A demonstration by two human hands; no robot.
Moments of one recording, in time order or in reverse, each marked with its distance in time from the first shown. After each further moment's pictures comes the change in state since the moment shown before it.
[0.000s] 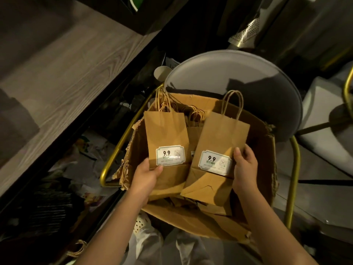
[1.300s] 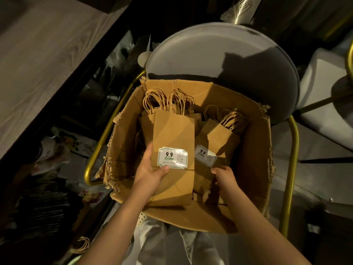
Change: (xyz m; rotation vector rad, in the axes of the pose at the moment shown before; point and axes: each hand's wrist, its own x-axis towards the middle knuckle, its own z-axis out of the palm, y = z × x) left_hand 0.000 -0.012 0.034 0.161 -0.073 0.124; right_hand 0.027 0.094 -0.017 -0.293 0.035 0.500
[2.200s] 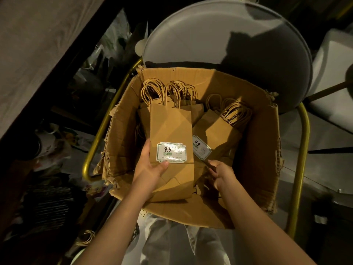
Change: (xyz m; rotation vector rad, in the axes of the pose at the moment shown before) left_hand 0.005 -0.014 0.005 0.051 0.050 -0.051; right_hand 0.002 0.003 0.019 0.266 -0.006 0.250
